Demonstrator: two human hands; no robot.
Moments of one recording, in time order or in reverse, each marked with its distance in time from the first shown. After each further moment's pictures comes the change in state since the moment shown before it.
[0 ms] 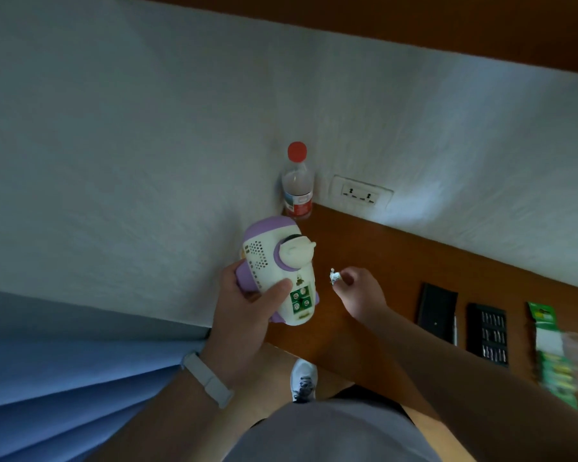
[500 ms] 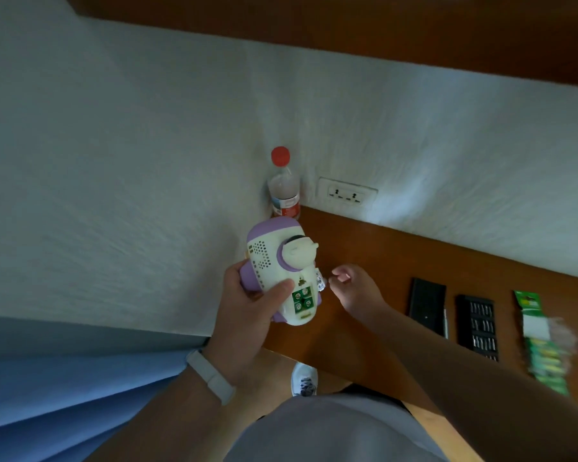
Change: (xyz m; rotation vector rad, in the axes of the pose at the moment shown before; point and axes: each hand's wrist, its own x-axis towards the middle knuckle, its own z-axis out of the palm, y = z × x) left_hand 0.005 0.006 0.014 0.028 -0.069 -0.013; right_hand -0.011 0.000 -0.014 0.108 0.008 -0.002
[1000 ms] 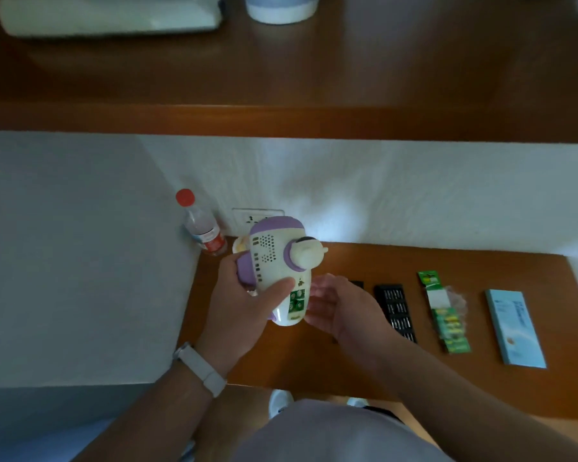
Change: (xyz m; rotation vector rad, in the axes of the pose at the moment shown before) left_hand -0.013 0.036 0.111 0.238 -0.174 0.247; right_hand -0.123 -0.024 -0.117 1.066 0.041 0.221
